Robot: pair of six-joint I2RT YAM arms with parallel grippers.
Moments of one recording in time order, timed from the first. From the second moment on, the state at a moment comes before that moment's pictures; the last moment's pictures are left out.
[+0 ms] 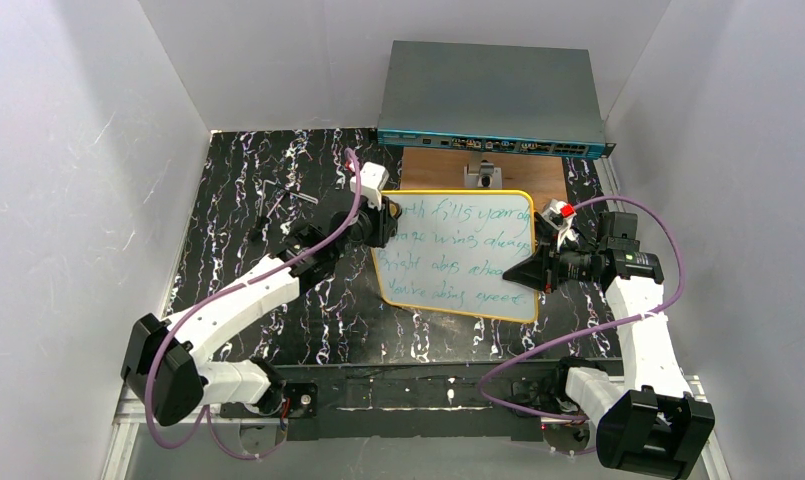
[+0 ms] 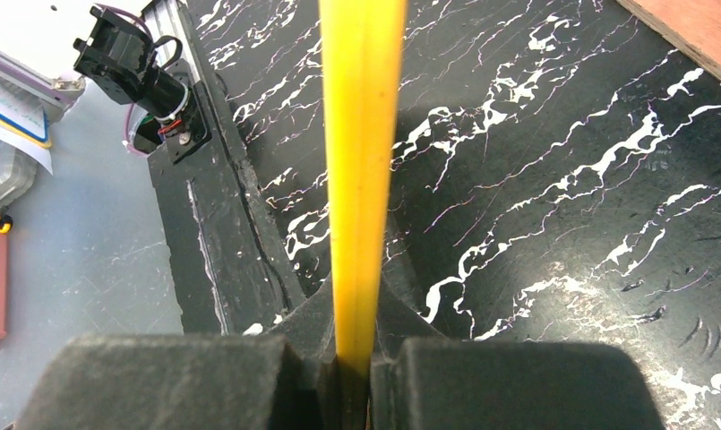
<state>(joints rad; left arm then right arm) -0.71 1.24 0.96 -0.12 -0.08 -0.22 -0.12 0.98 0.81 -0.89 -1.26 -0.59</state>
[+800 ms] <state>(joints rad) -0.72 1.26 1.00 -0.17 -0.11 -0.22 -0.12 0.98 0.81 -0.89 -1.25 -0.59</state>
